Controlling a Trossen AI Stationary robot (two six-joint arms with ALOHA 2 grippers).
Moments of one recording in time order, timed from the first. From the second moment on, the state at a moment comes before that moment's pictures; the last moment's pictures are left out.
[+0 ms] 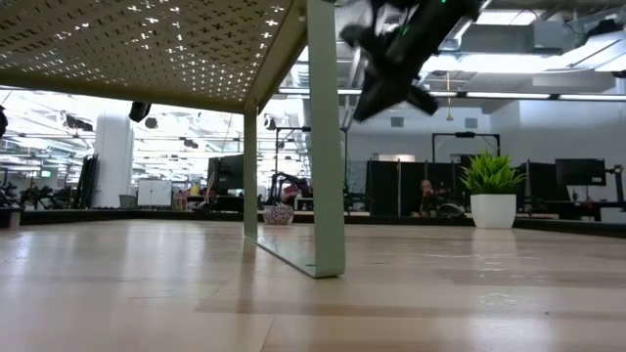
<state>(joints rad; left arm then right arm) 1.23 0.72 0.68 -0.25 0.79 -0.47 -0.09 1.52 1.17 -0.49 0.24 0.72</state>
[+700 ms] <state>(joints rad) 1.23 0.72 0.68 -0.25 0.78 -0.48 -0.46 2.14 1.90 -0.73 -0.05 0.64</state>
